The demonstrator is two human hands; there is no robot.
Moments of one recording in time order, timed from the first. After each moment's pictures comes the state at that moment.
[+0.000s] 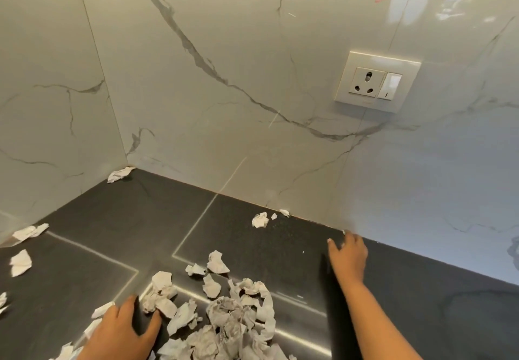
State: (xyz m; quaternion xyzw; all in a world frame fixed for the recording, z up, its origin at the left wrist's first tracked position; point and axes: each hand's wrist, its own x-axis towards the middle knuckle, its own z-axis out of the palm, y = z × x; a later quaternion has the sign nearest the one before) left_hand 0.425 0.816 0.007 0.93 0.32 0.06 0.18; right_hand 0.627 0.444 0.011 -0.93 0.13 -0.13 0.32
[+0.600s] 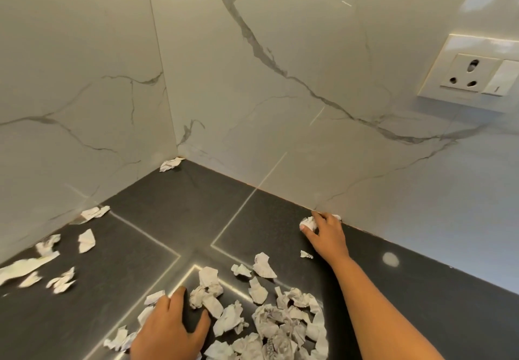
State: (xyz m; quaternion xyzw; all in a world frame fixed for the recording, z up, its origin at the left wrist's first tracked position) left_hand 0.418 0.807 0.012 0.92 0.30 0.11 0.24; right_hand 0.685 0.577 0.001 -0.96 -0.13 -0.01 0.24
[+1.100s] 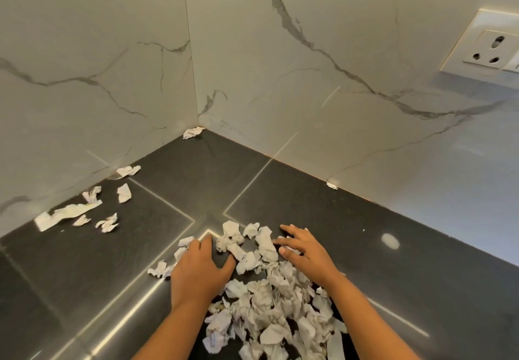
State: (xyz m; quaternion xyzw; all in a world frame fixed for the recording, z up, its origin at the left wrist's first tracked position) left_hand 0.408 0.806 0.010 0.94 0.29 0.12 0.16; right_hand 0.536 0.600 0.011 -0.87 -0.33 0.15 0.32
